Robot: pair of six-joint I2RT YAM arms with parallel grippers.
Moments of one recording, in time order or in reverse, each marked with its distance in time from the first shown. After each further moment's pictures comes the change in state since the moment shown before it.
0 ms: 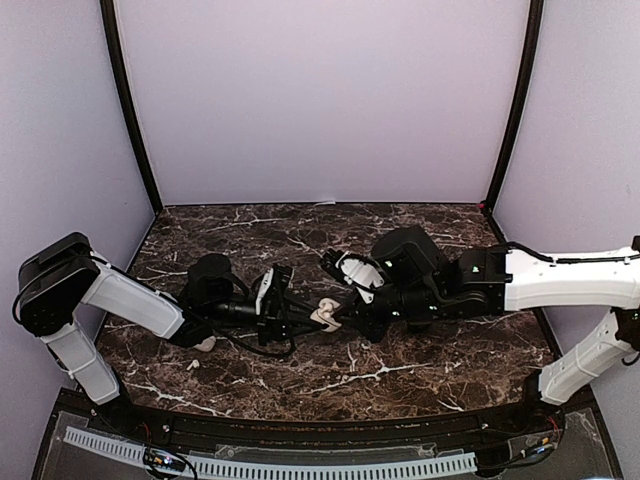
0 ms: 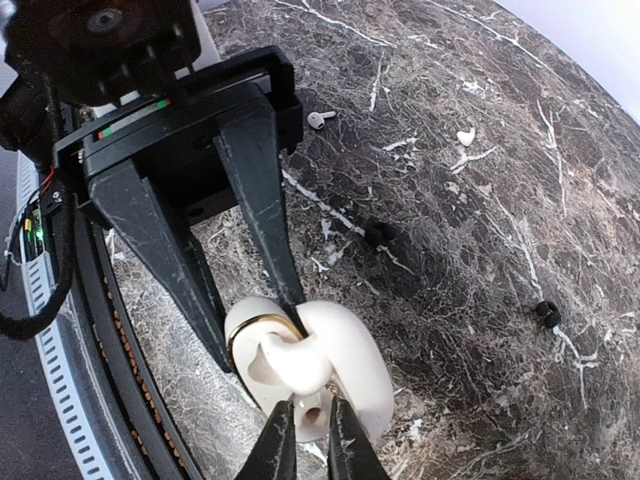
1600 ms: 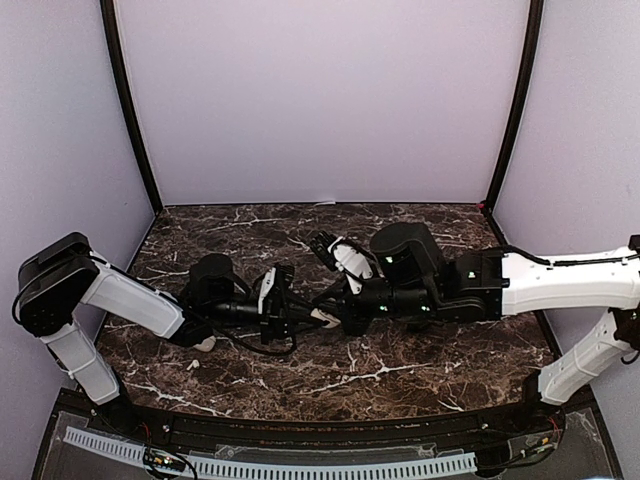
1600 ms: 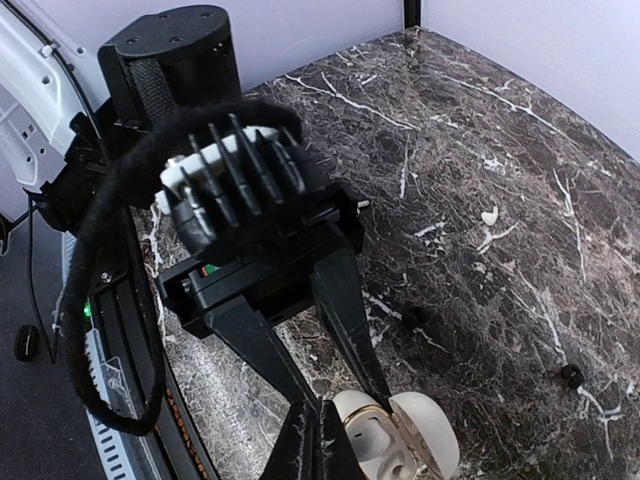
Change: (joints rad) left arm -0.002 -0.002 0.005 -0.035 -0.062 0.031; right arm 0.040 0.001 0.003 0.196 0.002 0.066
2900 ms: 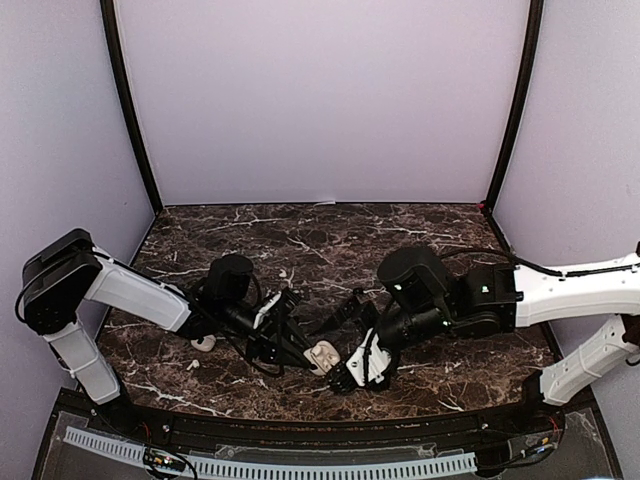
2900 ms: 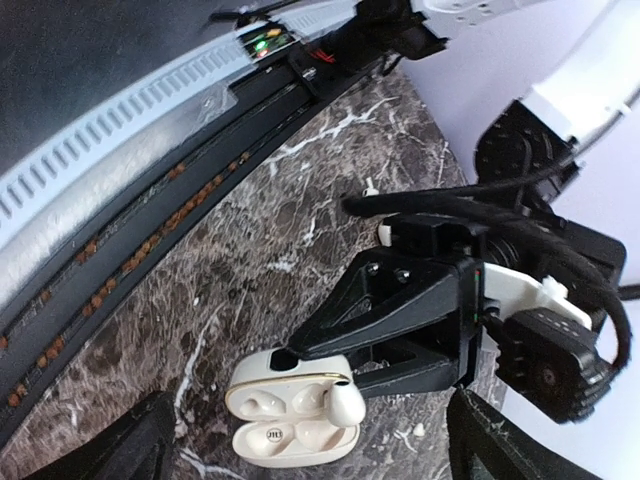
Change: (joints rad) left arm -0.003 0.029 0.086 -0.355 0.450 0.110; right arm 0.047 -0.063 -0.088 -0.140 -0.317 -1.392
